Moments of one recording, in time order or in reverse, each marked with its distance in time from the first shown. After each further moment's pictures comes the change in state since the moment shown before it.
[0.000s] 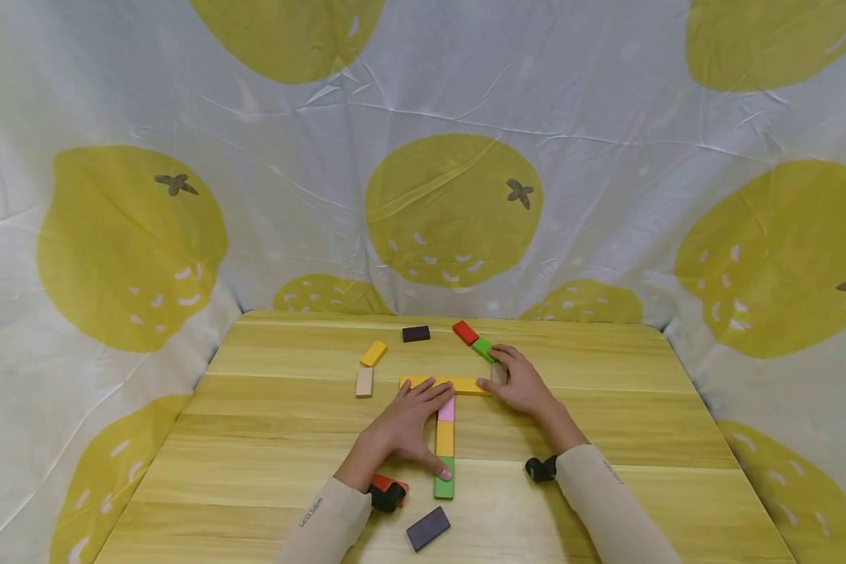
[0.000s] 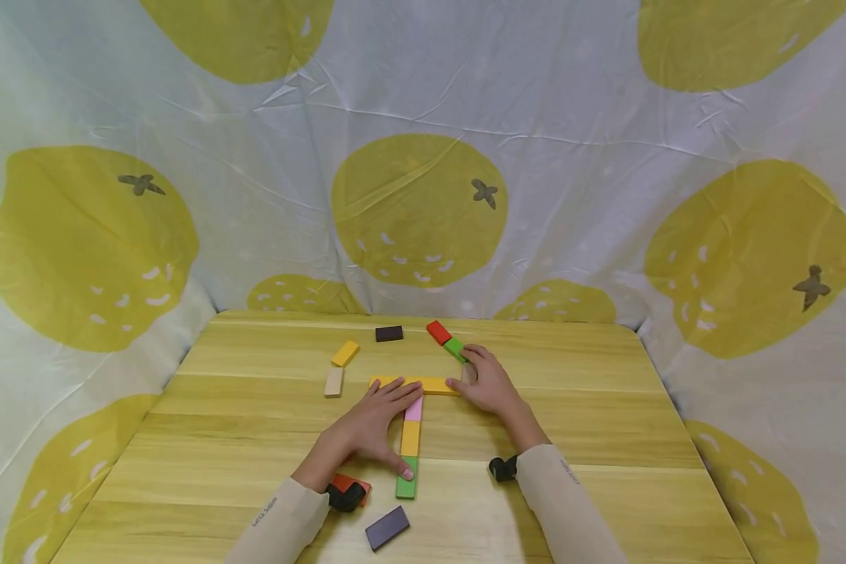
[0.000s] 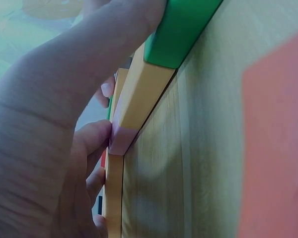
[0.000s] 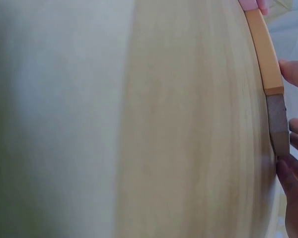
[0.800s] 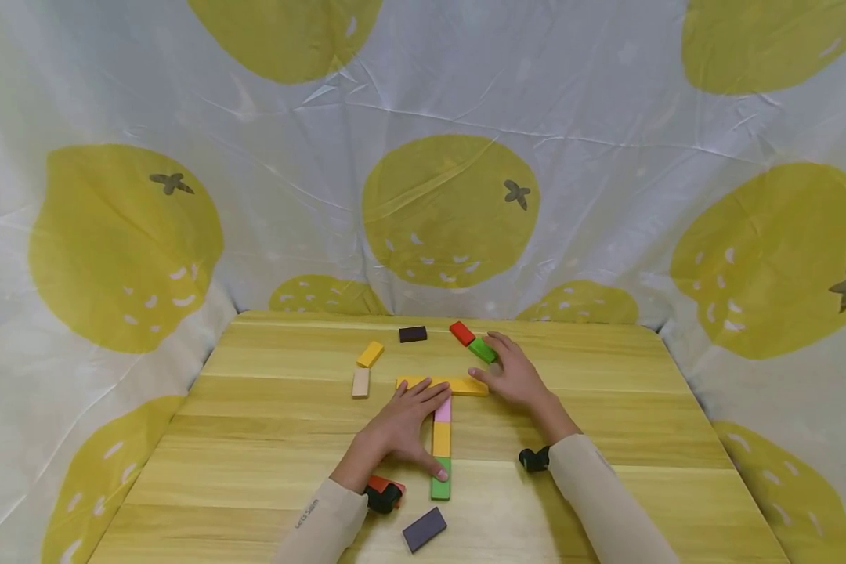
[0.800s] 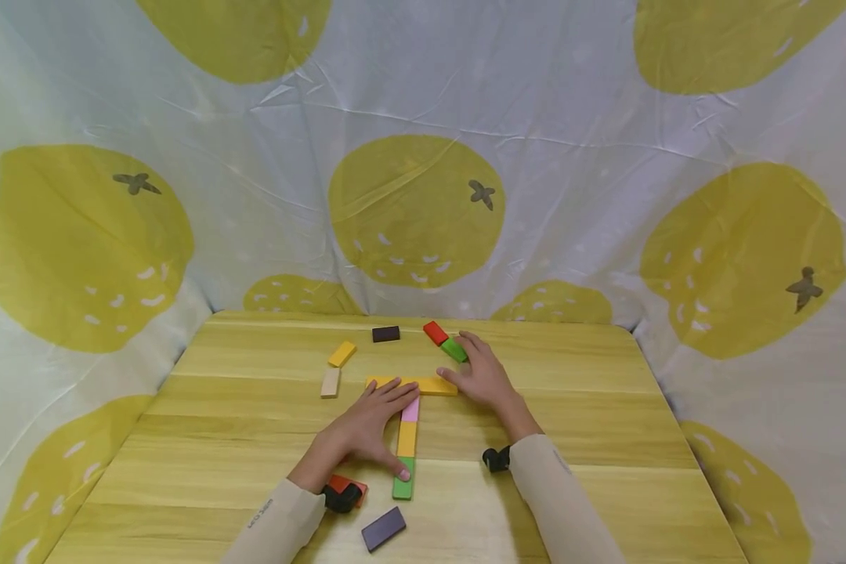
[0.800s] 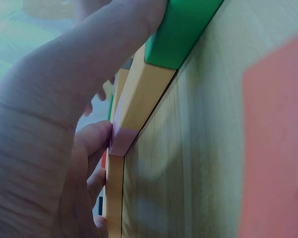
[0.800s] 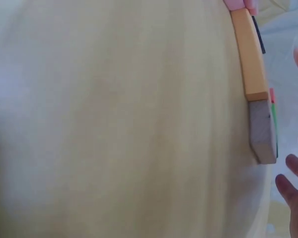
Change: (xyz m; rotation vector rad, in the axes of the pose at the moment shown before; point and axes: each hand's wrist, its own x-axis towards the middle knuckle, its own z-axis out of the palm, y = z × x) left_hand 0.000 -0.002 0.003 0.022 -0.012 -0.012; right_hand 0.011 -0.009 -0.006 -0.028 0.016 0.015
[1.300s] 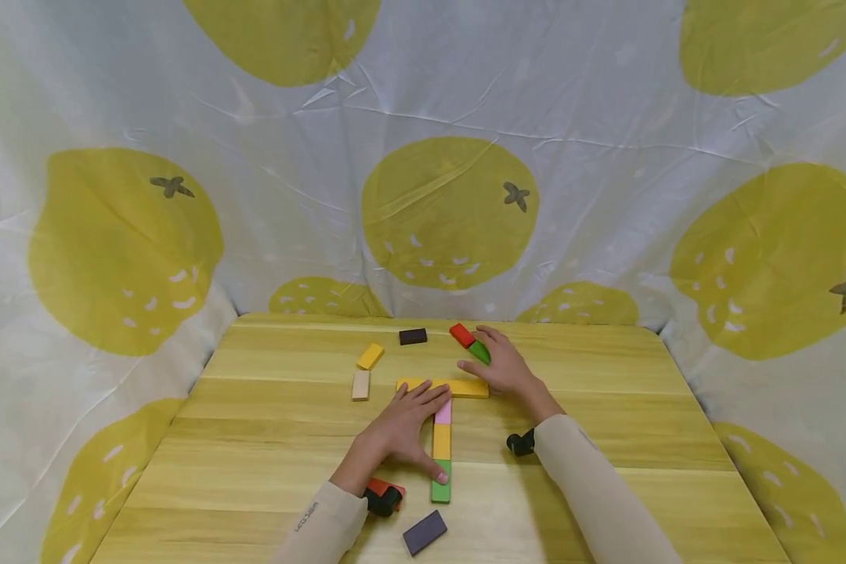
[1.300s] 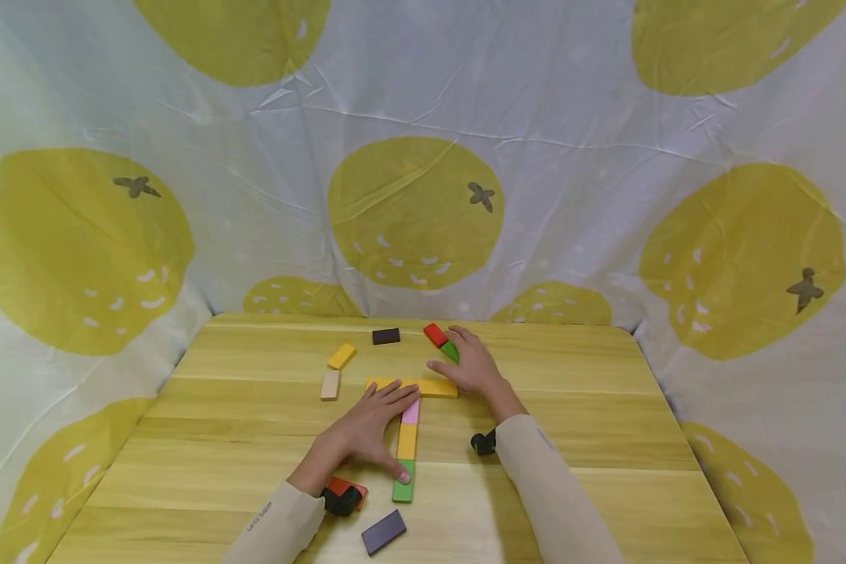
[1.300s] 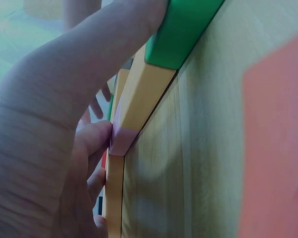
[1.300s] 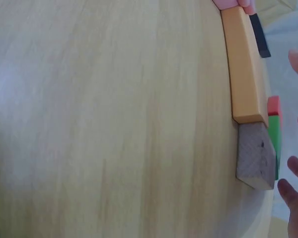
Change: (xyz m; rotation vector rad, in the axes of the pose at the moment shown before) left_hand 0.000 -0.001 0.000 -0.007 0.004 0.013; right_hand 0.030 -0.008 0.002 -0.053 -0.049 -0.025
